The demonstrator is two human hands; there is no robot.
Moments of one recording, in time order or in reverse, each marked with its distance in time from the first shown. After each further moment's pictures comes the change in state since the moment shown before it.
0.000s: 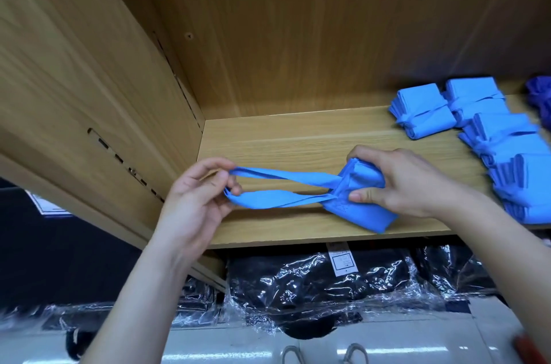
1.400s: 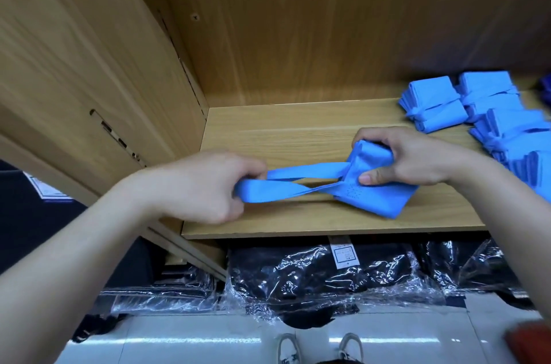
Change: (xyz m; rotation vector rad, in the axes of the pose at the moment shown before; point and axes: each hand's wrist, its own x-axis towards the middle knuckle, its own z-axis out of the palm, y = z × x) left_hand 0.017 0.060 0.013 1.691 -0.762 0.081; right_hand 0.028 0.005 -0.017 0.226 -0.192 0.037
